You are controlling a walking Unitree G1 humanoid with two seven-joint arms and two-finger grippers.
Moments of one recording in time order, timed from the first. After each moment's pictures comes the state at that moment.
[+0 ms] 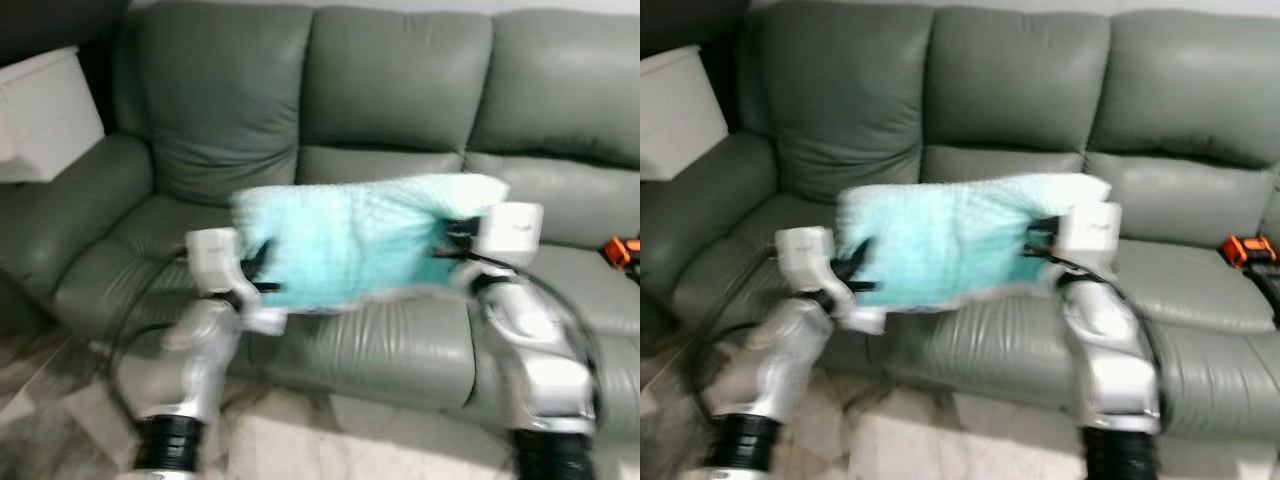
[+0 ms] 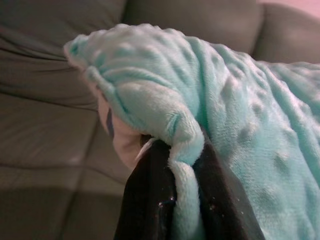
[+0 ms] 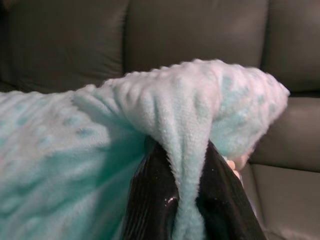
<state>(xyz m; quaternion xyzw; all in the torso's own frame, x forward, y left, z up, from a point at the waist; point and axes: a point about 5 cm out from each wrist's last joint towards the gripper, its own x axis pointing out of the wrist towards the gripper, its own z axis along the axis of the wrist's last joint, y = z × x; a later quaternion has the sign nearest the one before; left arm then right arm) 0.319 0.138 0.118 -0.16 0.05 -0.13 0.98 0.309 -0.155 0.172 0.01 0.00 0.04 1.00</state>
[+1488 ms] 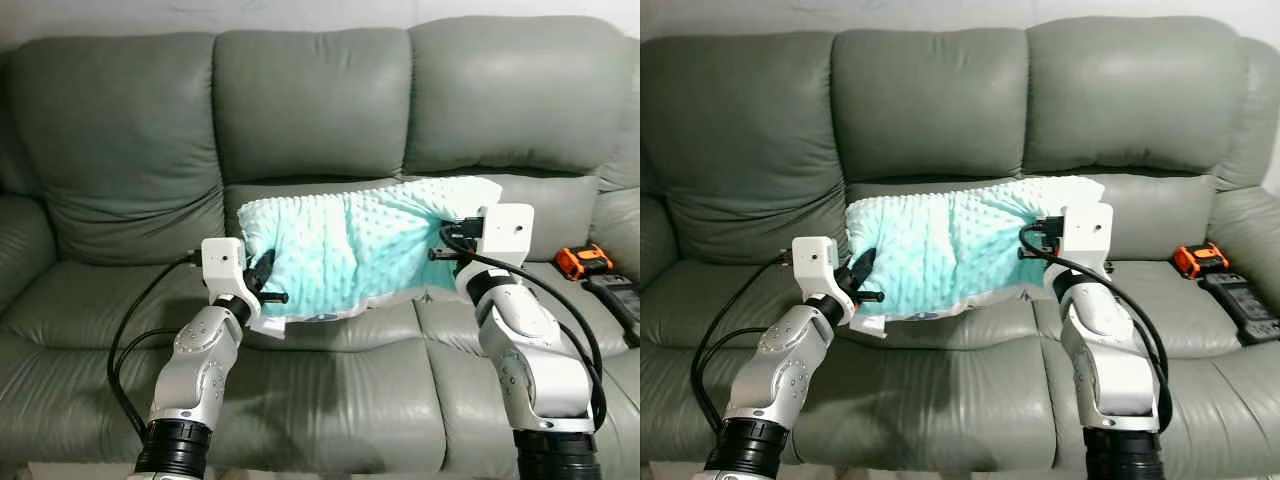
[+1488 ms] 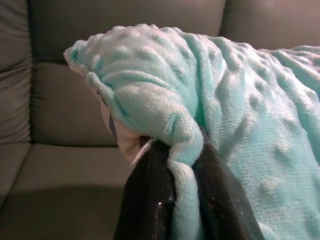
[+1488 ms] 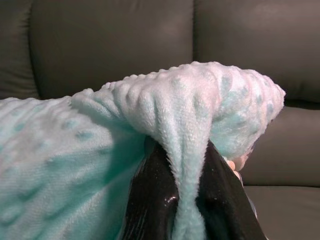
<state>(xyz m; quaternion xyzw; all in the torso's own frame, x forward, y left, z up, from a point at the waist) 0.316 0.123 0.108 -0.12 0.07 -0.14 0.98 0.309 -0.165 0.170 0.00 0.01 0.03 1.00</state>
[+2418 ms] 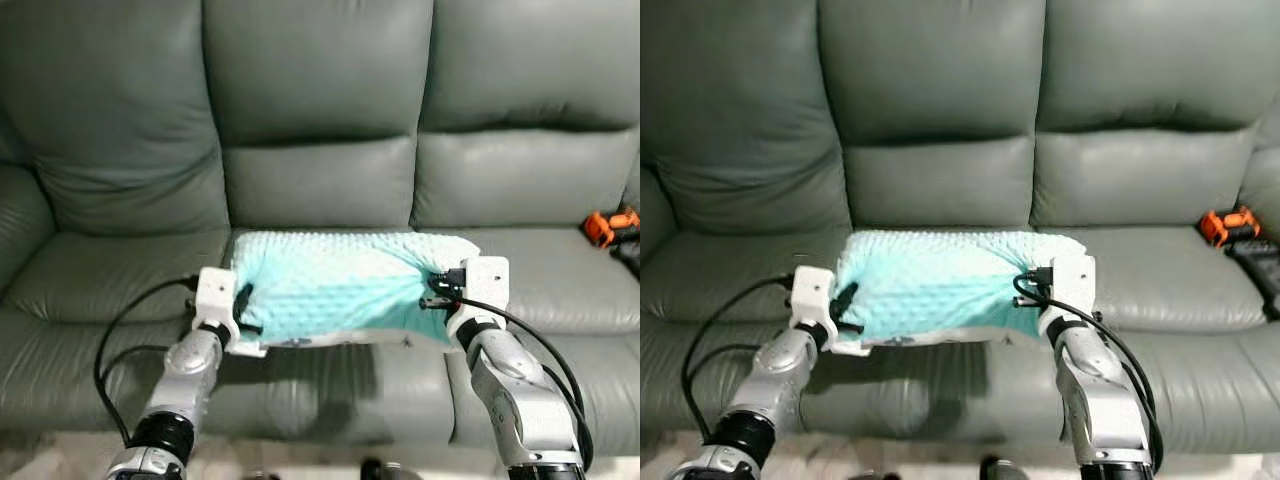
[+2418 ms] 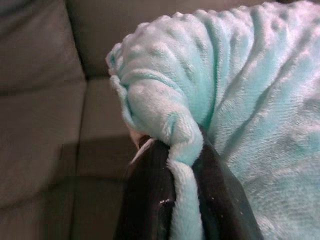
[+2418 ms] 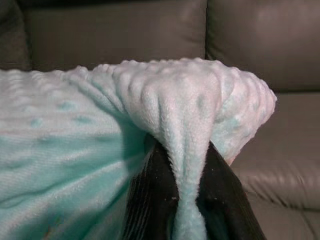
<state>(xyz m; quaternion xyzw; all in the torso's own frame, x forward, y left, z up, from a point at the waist) 0.318 0.157 0.045 0.02 0.13 -0.10 0.99 0.290 -0.172 0.106 0.00 0.11 0.02 0.99</state>
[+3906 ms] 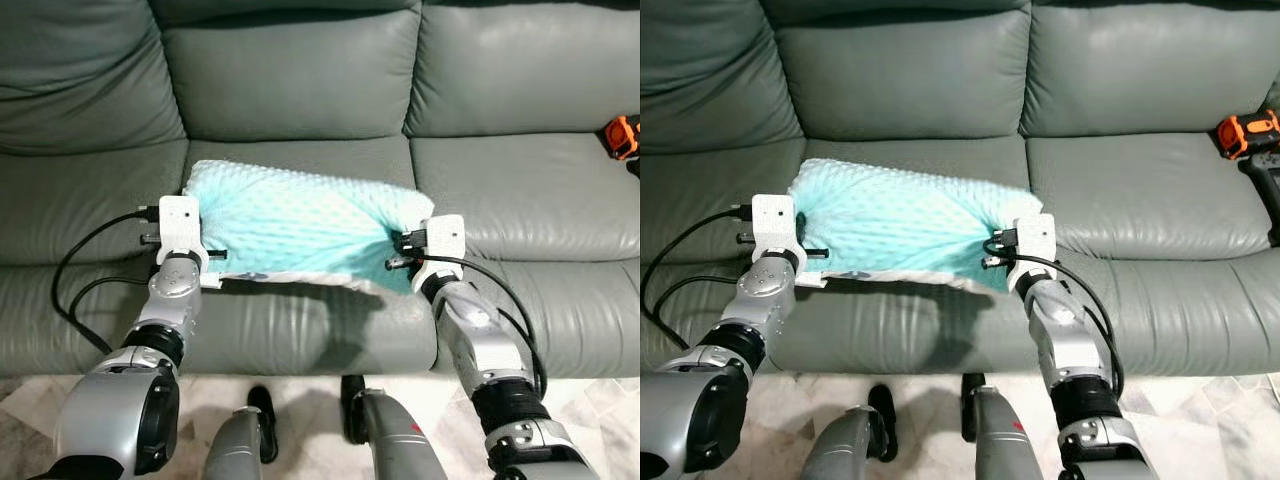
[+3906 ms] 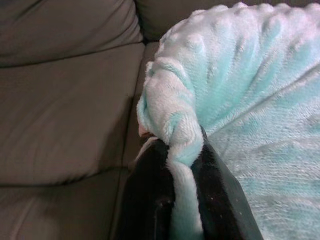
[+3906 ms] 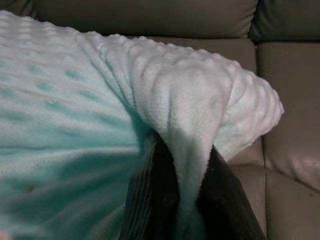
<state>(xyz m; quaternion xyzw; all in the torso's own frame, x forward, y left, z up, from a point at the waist) 0.379 0.200 0.120 0.06 0.06 0.09 0.99 0.353 -0.137 0.117 0.00 0.03 0.13 0.99</state>
